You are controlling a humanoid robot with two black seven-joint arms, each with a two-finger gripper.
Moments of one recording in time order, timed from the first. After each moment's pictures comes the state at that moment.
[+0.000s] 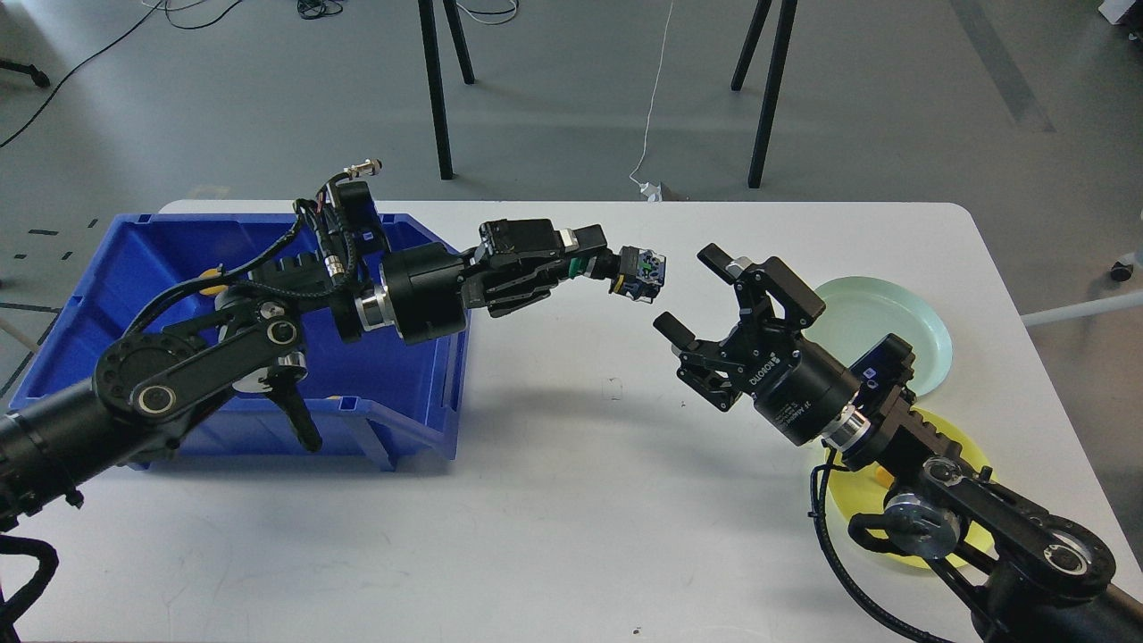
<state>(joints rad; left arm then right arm) -0.82 0.43 -0.43 -1.16 0.88 -0.49 -0.49 0.29 -0.31 0.81 1.30 -0.72 0.39 0.49</state>
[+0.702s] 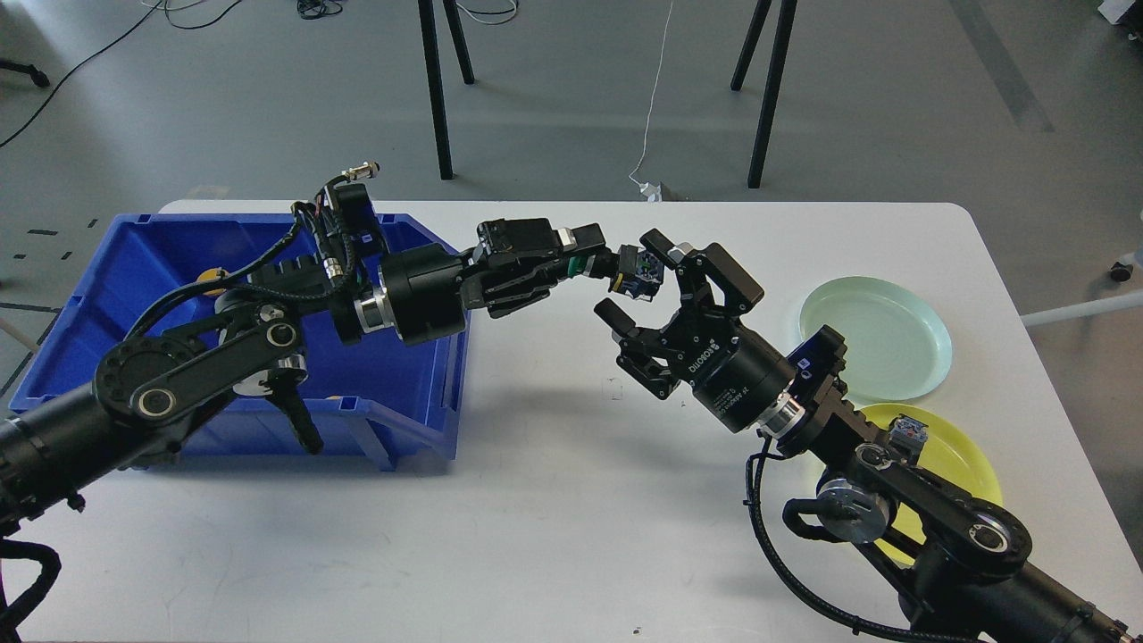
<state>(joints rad) -0.81 0.43 -0.44 -1.16 0.88 -0.49 -0.49 0.36 -0.18 0.78 1.24 -0.70 0.39 0.49</state>
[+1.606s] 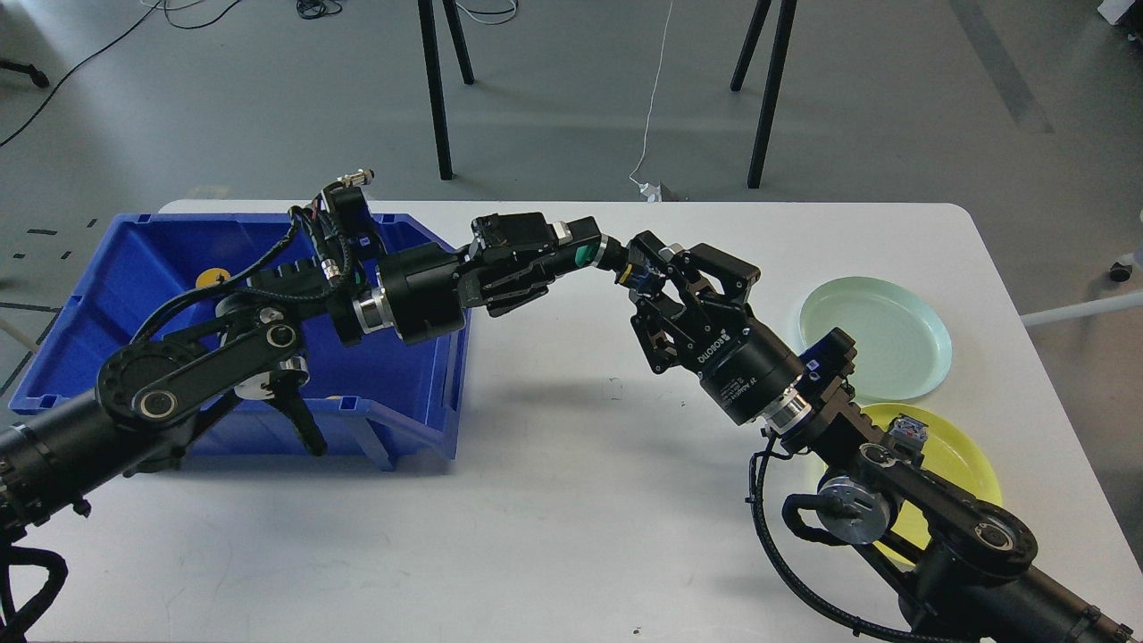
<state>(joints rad) -0.78 0.42 -0.48 -1.15 0.85 -0.49 -0.49 0.35 -0.19 0.78 1.27 -0.64 0.33 0.49</state>
